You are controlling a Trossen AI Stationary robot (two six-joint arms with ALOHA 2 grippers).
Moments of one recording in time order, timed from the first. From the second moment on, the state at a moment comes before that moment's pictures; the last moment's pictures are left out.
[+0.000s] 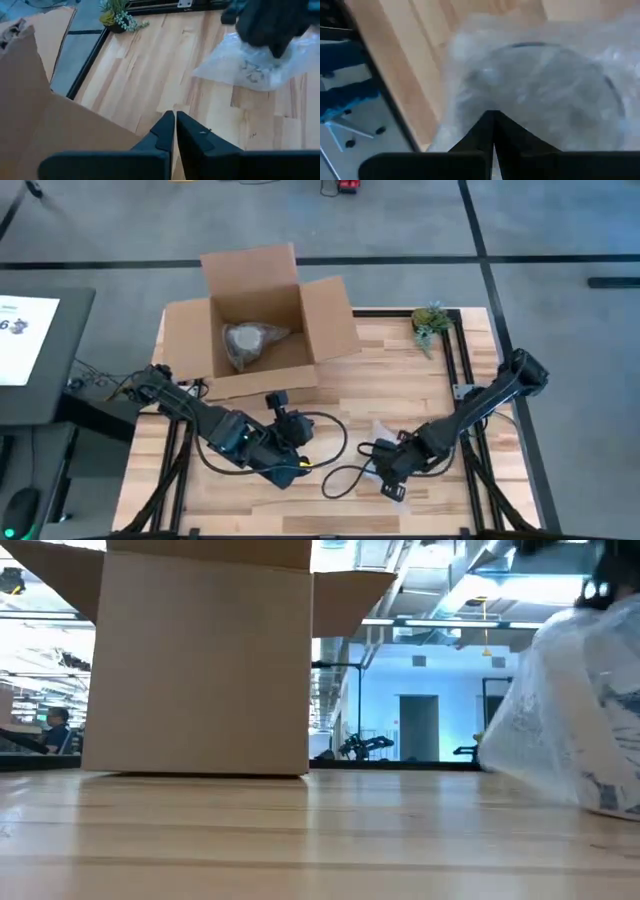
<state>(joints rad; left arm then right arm) -0.54 1.80 1.94 -1.21 -0.82 -0.54 0.59 1.64 1.16 -0.79 -0.04 1.05</state>
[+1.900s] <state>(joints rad) -0.65 1.68 1.94 -1.07 -0.73 -0.72 0.50 1.51 1.32 -1.12 0.02 1.02</state>
